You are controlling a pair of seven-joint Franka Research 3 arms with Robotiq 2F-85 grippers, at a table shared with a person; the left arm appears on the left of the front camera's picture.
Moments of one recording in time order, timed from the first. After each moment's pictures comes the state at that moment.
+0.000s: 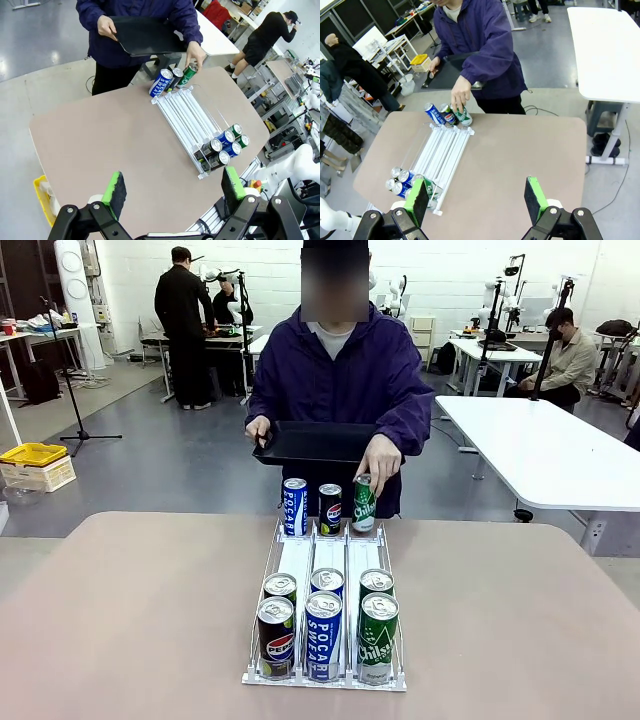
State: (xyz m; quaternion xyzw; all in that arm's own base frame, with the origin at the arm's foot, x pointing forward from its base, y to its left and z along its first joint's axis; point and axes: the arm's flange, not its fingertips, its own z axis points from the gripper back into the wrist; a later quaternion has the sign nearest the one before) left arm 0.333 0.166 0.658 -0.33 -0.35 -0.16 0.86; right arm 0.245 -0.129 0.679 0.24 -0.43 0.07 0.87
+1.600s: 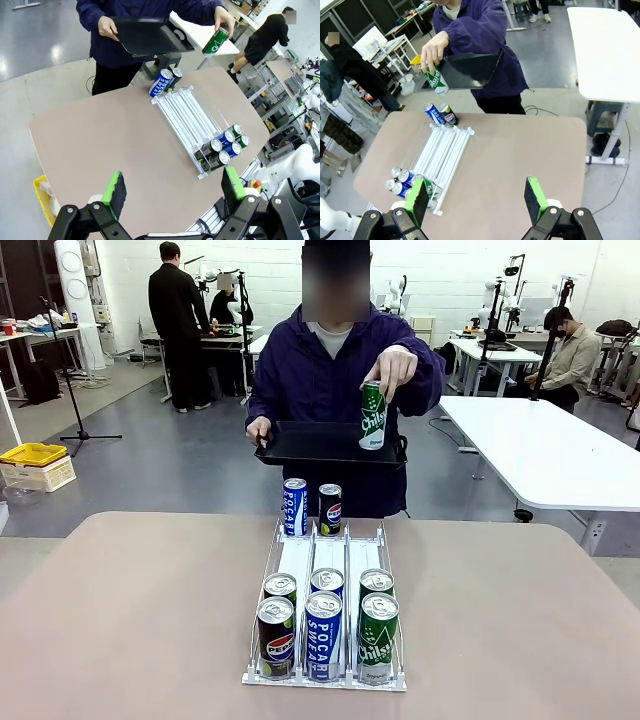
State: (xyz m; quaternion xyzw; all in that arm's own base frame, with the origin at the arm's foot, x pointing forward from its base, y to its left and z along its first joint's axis) left arm 0.333 0.166 0.658 -0.33 -0.35 -0.16 0.86; right arm 0.245 -0.129 0.679 0.24 -0.43 0.07 0.87
